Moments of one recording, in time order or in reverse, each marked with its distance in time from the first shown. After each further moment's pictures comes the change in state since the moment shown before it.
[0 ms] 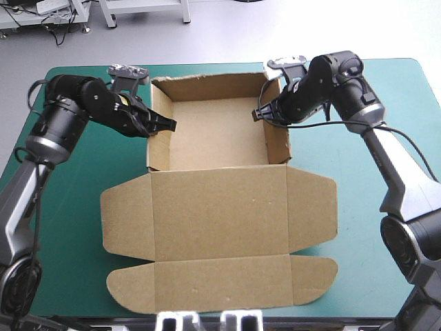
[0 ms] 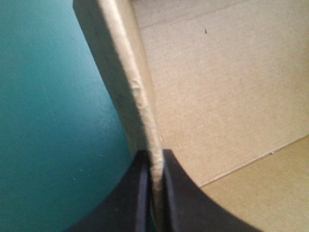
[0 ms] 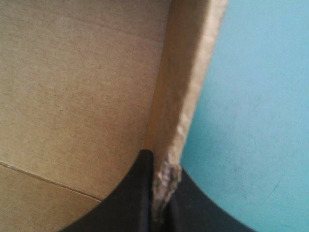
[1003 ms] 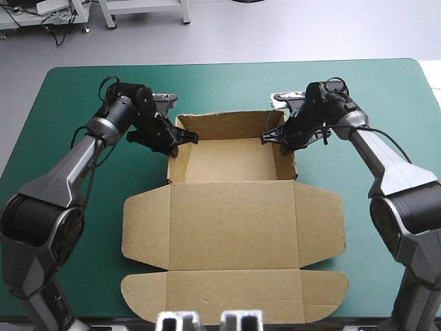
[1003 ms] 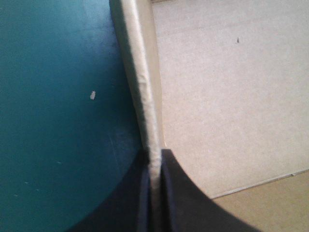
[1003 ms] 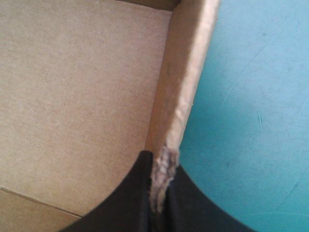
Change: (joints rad) left arm -0.023 0.309 -0.017 -0.001 0.009 -0.123; right arm -0.072 0.135 0.229 0.034 -0.129 -0.032
